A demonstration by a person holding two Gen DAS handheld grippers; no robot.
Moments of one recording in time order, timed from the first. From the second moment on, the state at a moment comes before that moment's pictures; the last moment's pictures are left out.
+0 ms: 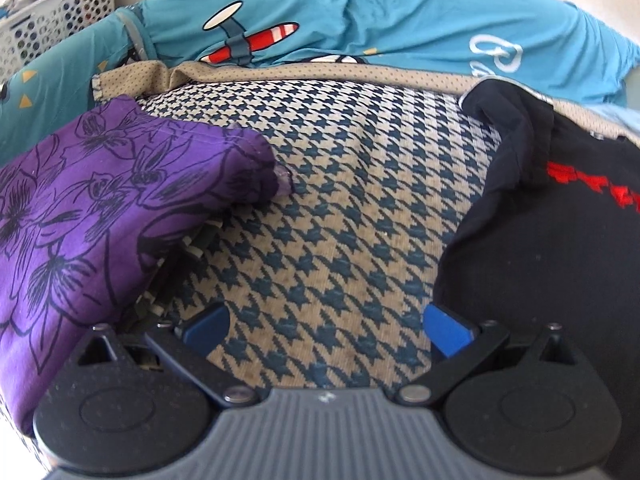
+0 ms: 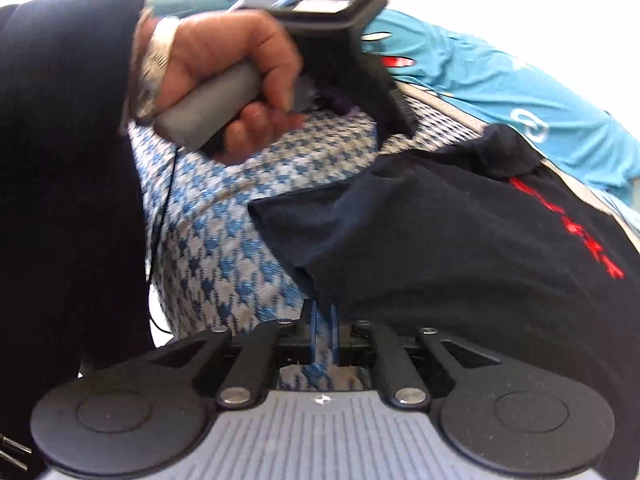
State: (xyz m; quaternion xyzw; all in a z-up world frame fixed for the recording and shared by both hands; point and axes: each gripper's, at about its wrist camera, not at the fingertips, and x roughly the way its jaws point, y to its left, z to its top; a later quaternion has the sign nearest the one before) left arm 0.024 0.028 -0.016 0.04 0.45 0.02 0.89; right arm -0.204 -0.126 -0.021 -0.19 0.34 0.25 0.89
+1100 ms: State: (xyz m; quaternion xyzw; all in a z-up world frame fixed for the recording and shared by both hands) left arm -0.001 -0.018 0.003 0.03 0.41 -0.05 0.91; right arm -0.244 -0.316 0.003 -0.03 0.35 -0.15 0.92
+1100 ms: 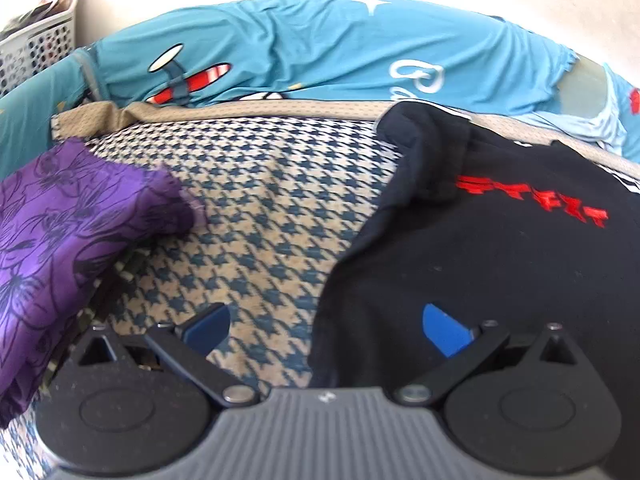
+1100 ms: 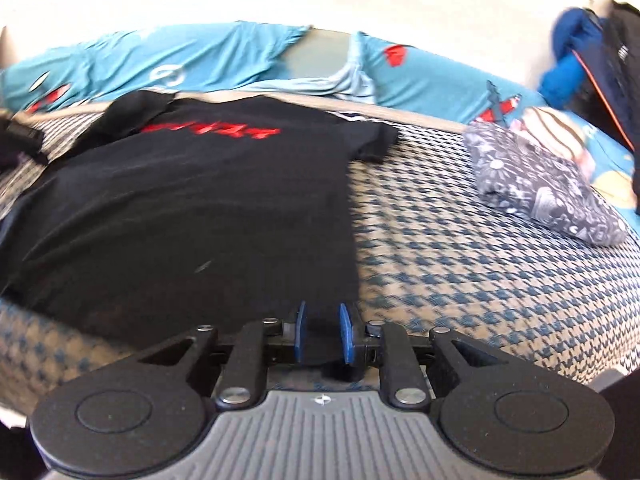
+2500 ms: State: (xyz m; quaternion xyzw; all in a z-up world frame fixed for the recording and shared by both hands) left arm -0.012 -0.016 -0.018 0.07 0.46 -0.05 0.89; right arm -0.235 -0.366 0.002 0.07 0.32 -0.23 0.92
